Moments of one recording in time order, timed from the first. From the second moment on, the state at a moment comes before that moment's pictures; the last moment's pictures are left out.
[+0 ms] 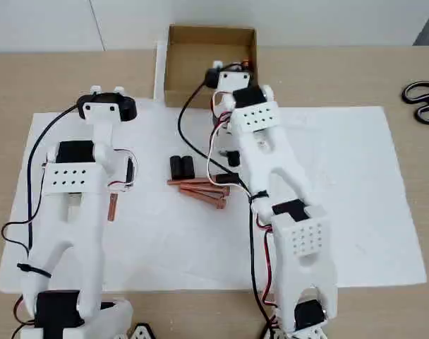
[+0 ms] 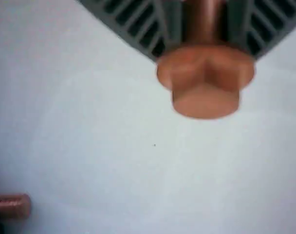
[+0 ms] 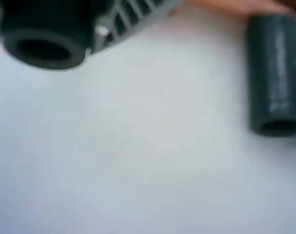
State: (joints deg) left arm -5.6 -13.0 23.0 79.1 0.9; right arm -19.9 37.5 -38.6 88.3 -9.4
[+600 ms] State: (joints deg) left arm -5.6 -13.0 23.0 79.1 1.5; right arm -17.0 16.1 -38.7 93.5 -4.7
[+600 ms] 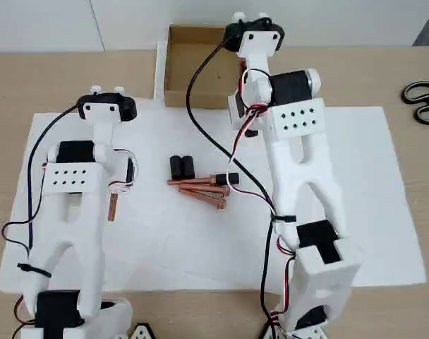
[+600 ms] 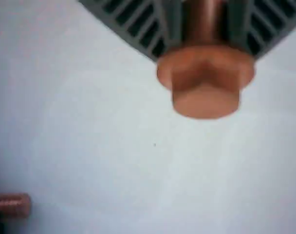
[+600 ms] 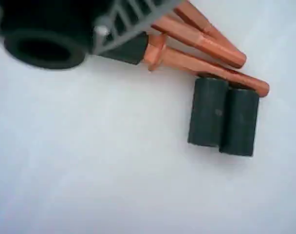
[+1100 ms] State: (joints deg) left arm -5.6 -13.0 18.7 80.3 6.7; right arm -19.1 -3.2 -35.3 98.4 -4.7
